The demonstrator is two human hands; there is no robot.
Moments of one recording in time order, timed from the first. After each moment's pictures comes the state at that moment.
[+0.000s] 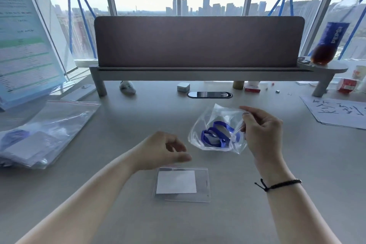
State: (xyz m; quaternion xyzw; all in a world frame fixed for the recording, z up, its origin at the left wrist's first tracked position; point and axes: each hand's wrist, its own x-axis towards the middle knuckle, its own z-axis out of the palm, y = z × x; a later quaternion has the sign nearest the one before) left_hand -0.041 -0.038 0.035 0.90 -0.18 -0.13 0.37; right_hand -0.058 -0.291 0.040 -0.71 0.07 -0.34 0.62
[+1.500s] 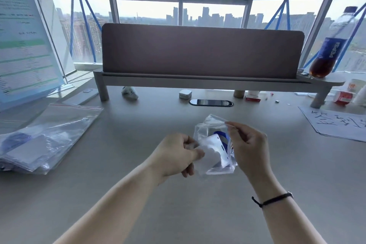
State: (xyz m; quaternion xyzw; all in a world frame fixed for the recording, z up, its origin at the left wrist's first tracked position) left_hand -0.062 -0.076 0.053 0.81 -0.08 -0.12 0.56; right_hand -0.060 -0.266 0.028 -0.76 0.01 -0.32 0.56
